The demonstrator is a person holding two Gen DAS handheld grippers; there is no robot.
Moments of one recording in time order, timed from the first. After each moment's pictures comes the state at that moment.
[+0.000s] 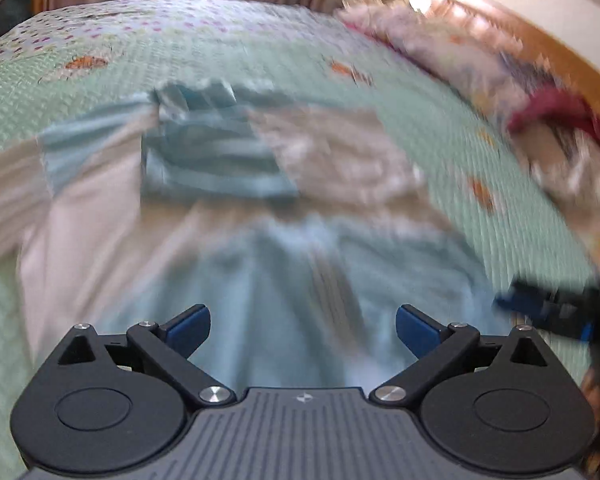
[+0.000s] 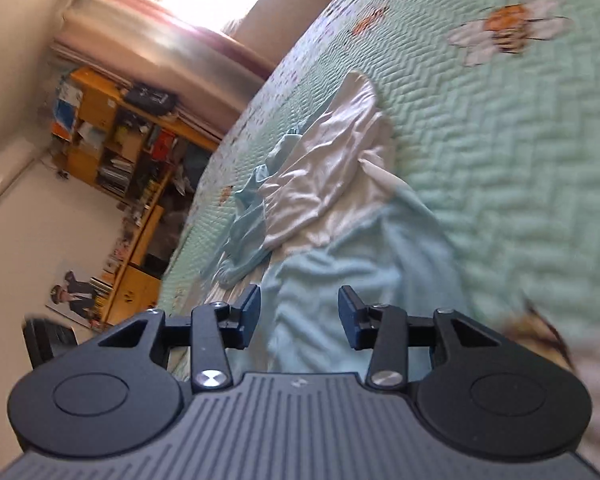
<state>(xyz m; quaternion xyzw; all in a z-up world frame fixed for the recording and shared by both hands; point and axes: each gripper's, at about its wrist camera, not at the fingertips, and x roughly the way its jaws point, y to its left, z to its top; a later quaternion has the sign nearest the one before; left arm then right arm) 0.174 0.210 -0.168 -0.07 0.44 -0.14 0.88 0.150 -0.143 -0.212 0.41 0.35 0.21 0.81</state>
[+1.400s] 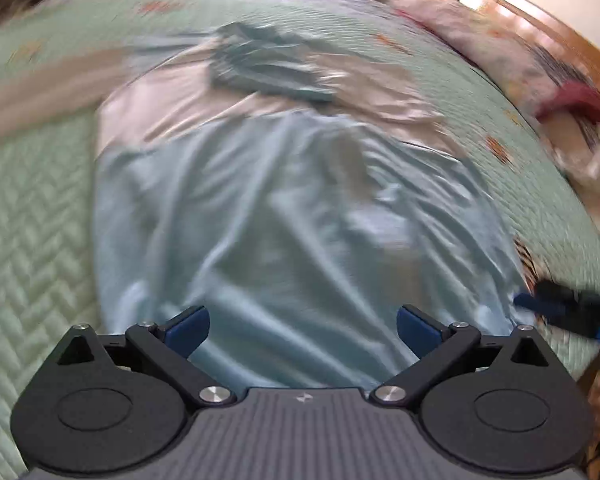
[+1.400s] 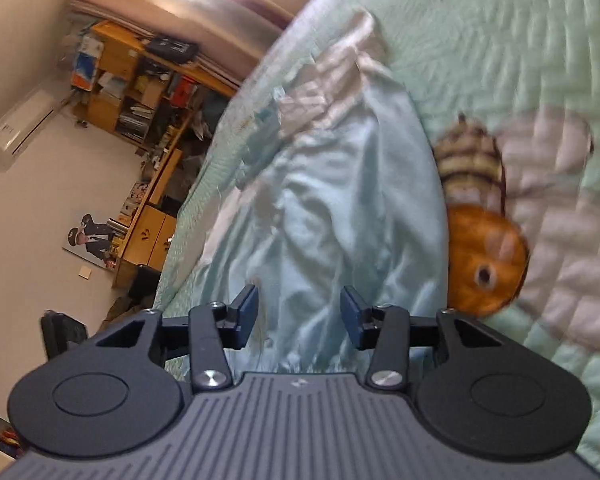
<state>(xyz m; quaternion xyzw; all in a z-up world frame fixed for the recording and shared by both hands) 0.066 0.208 -0.177 -0.10 0.47 -0.08 0.87 0.083 -0.140 -0.225 0.38 0.39 0.27 0.80</state>
